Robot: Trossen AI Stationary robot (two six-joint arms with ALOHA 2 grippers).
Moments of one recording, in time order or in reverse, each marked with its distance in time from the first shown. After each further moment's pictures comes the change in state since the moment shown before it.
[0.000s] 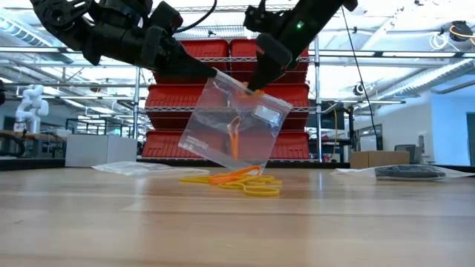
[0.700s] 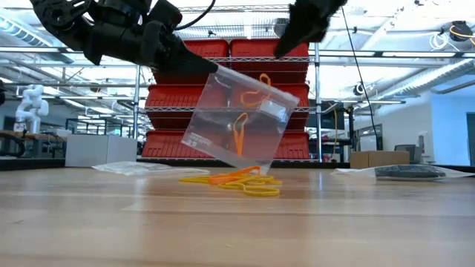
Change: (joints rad) left arm 0.000 0.000 0.000 0.024 0.017 -0.004; right arm 0.009 -0.238 0.002 -0.186 -0.076 0.077
